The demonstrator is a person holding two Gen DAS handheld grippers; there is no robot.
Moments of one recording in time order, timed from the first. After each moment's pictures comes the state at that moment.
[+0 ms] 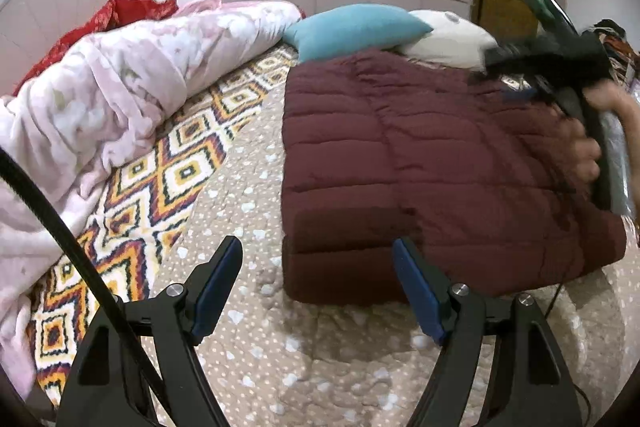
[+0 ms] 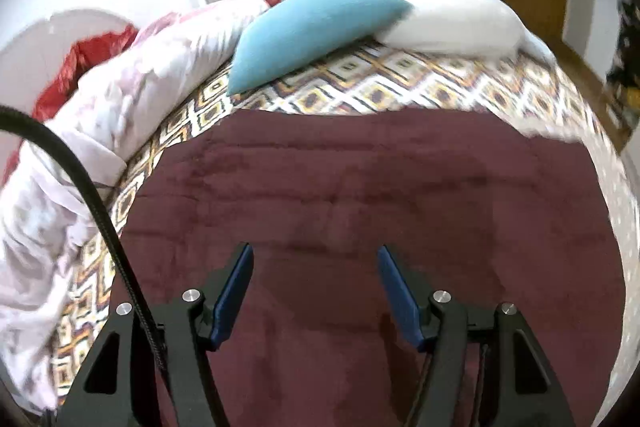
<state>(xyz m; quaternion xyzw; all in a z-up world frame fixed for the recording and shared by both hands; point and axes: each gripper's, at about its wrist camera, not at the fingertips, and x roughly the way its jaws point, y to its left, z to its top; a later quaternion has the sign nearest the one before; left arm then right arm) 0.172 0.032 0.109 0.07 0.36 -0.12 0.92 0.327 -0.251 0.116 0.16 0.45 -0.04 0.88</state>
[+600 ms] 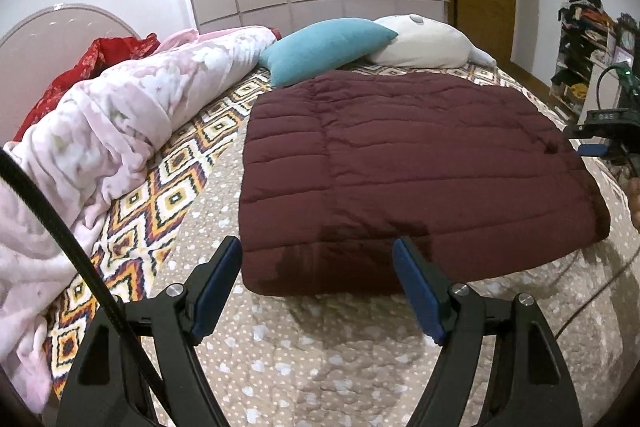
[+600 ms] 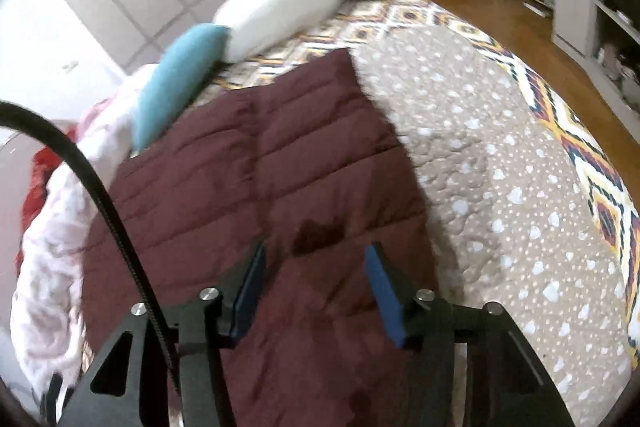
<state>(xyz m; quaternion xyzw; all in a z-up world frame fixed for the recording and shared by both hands) 0.133 -0.014 0.127 0.12 0.34 -0.14 0.92 0.142 -0.422 0.098 0.30 0.41 -0.13 0.85</state>
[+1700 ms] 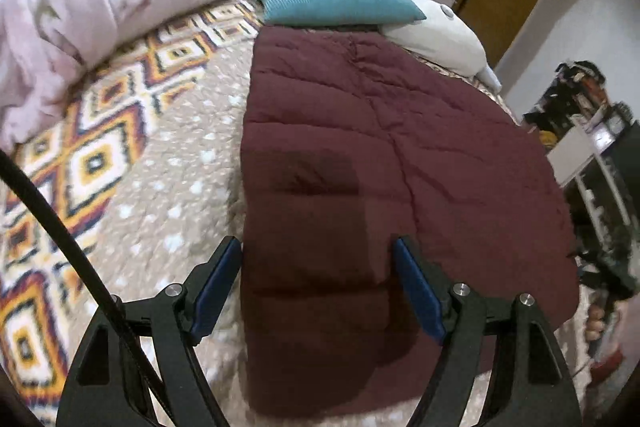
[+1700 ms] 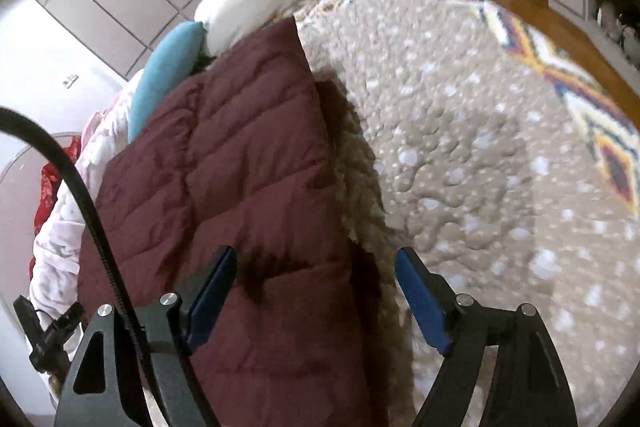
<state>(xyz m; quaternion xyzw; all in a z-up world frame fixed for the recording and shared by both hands) 0.314 0.037 0.061 -0.06 0.47 -0.23 0.85 0.113 -0.466 0.030 0.36 0.41 -0.12 0.83</state>
